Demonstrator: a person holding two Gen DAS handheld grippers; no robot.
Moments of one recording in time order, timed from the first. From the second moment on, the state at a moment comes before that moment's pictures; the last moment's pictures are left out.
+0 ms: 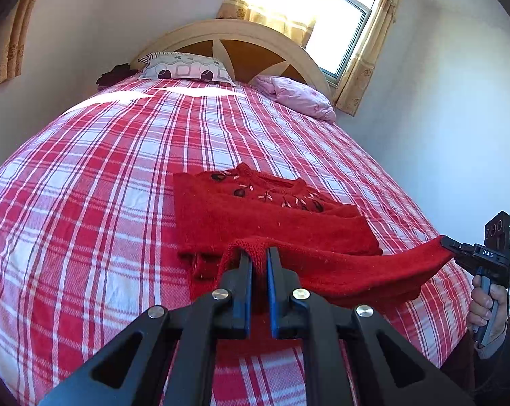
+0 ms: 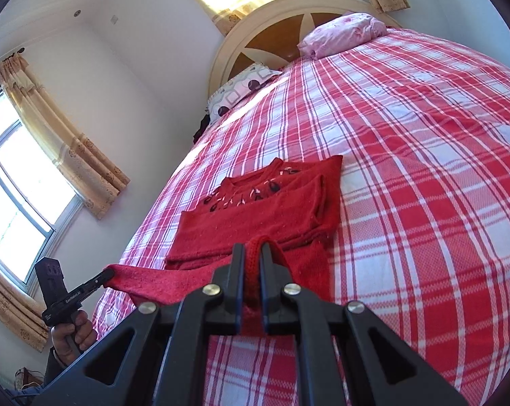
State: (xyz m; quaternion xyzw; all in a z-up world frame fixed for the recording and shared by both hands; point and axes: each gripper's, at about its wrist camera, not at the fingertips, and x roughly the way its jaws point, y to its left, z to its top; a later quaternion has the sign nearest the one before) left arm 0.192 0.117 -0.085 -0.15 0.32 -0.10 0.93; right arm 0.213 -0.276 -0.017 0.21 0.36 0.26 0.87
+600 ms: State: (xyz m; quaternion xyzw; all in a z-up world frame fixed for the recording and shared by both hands) left arm 0.311 0.133 -0.092 -0.15 0.34 -0.08 0.93; right arm 0.318 -0.253 -0.003 0.19 0.38 0.23 0.87
